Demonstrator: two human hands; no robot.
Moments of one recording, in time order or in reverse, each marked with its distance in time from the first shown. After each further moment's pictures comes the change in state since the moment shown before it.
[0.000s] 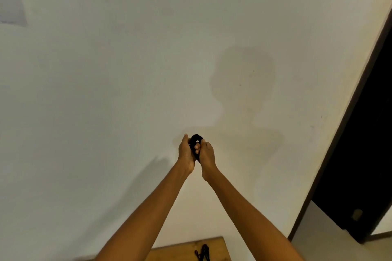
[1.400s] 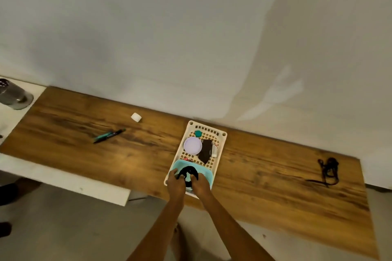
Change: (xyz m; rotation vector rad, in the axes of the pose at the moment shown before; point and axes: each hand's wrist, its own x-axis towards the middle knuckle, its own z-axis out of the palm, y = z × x) left_hand -0.127 -0.155 -0.607 0.536 1.038 -0.386; right_hand -0.210 0.528 0.288 -0.728 -0.574 0.790
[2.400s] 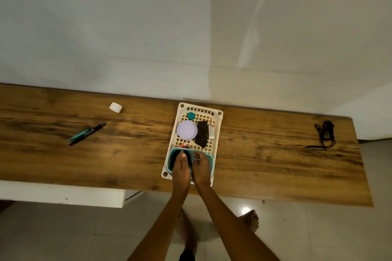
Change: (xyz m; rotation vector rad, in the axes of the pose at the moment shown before) left_hand 0.026 -0.014 0.010 -0.080 -0.229 0.064; right_hand 0.033 0.016 0.029 -0.053 0.444 -0.257
